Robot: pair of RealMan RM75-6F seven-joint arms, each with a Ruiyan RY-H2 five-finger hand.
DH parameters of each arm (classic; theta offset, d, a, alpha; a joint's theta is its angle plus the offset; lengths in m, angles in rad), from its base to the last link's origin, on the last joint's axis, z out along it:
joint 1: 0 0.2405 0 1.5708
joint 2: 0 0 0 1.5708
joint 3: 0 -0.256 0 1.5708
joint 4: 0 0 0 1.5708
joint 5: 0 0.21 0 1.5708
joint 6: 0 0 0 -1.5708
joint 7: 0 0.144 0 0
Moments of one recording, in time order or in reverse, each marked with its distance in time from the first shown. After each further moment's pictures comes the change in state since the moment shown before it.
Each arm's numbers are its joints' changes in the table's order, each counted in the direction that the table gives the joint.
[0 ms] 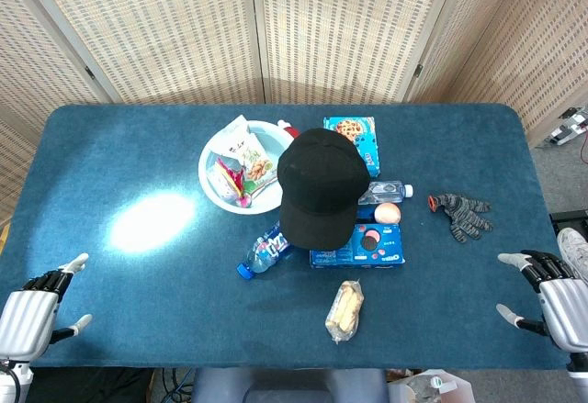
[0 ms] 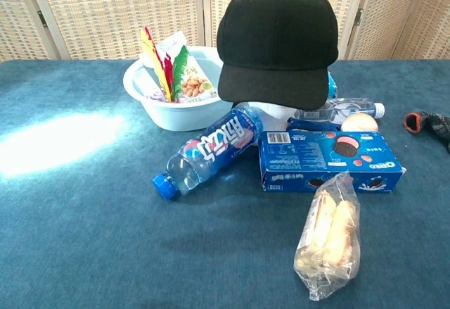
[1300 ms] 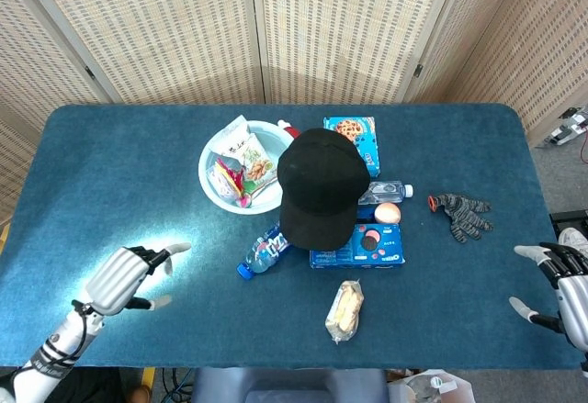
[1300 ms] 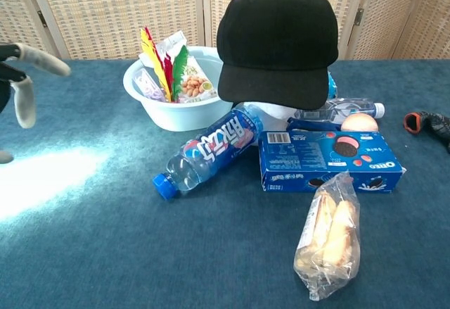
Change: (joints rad) left arm -0.353 0.047 0.045 0.052 0.191 0.263 -0.344; right arm -0.019 -0.046 -0.026 -0.045 0.015 -0.051 -0.029
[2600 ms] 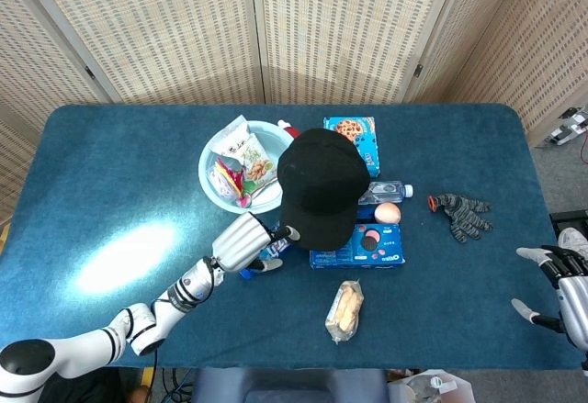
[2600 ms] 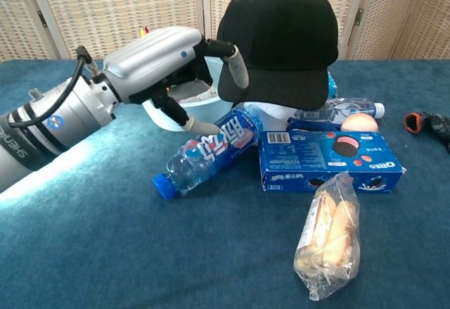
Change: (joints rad) left arm -0.423 0.617 0.138 0.583 -0.008 0.006 -0.020; right arm 0.001 0.009 0.001 0.022 0.030 0.034 0.013
